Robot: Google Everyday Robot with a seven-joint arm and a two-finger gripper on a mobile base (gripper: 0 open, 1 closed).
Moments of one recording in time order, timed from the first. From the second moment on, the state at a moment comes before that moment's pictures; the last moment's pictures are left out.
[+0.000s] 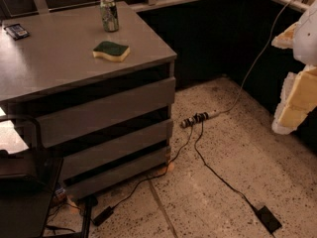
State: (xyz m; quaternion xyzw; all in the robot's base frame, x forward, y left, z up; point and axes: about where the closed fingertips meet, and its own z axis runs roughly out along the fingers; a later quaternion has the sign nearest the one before) arm 0.438 -0.216 0.980 -0.60 0.78 -0.04 0.16
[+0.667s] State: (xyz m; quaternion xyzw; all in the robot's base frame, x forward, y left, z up) arm 0.438 -0.216 0.980 -0.60 0.78 -0.04 0.16
